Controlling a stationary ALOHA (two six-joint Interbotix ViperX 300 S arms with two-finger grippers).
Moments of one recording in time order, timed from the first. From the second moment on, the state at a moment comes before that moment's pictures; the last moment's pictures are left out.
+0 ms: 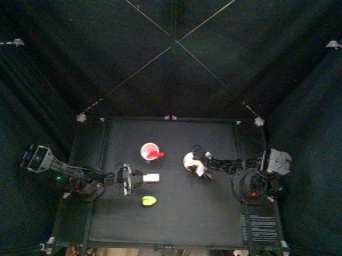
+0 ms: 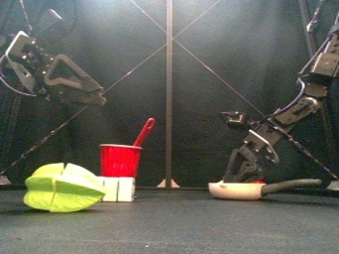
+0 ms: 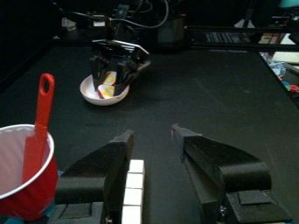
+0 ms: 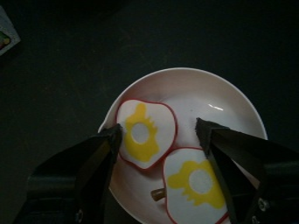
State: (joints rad) left arm -0.23 -0.41 1.22 -0.58 -0.70 0.44; right arm -0.39 0.02 1.04 0.05 -0.37 0.19
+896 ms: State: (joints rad) left arm -0.23 -0.41 1.22 -0.58 -0.70 0.44; right arm -0.39 0.00 1.03 0.04 -0.36 0.20
